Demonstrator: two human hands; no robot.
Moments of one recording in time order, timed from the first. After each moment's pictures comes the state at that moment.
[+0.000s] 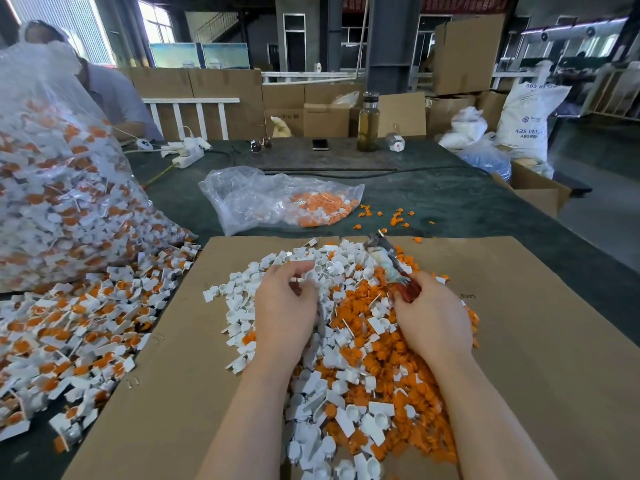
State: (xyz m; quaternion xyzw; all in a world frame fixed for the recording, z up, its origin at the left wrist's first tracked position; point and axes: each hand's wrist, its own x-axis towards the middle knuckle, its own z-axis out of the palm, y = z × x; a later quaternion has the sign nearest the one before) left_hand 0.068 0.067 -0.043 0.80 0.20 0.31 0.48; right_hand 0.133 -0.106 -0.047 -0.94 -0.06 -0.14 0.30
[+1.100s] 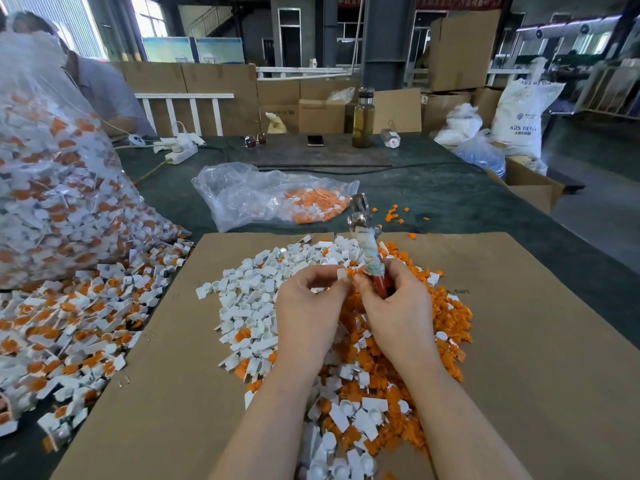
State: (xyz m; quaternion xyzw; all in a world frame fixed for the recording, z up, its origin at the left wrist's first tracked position) left_hand 0.065 0.027 -0.030 0.68 0.19 0.26 0.65; right_hand 0.106 -0.077 -0.040 -0.79 -0.18 -0.17 0.56
